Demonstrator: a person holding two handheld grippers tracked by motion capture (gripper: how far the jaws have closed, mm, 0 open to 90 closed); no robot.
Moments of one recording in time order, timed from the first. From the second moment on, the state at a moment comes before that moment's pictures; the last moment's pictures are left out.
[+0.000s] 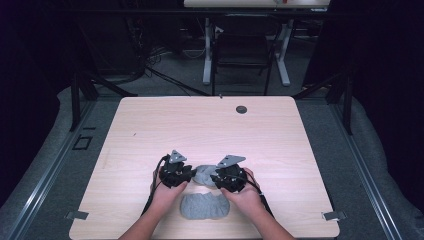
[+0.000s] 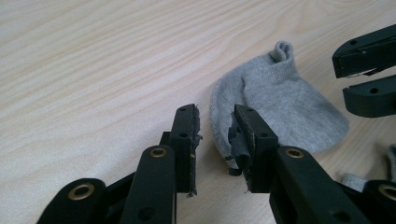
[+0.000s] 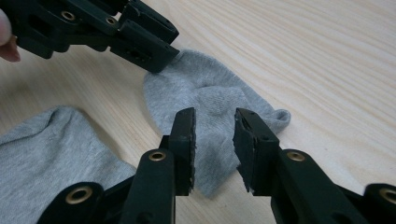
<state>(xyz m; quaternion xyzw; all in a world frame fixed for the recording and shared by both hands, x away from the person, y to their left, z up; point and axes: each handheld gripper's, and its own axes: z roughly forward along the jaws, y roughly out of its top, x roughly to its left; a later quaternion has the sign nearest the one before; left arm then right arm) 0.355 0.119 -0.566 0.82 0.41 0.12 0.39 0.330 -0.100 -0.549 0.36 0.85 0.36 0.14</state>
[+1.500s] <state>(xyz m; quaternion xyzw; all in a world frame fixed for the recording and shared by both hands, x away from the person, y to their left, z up) 0.346 0.124 -0.570 0.82 0.42 0.10 0.39 0.337 -0.060 -0.573 0.36 0.86 0.35 0.12</state>
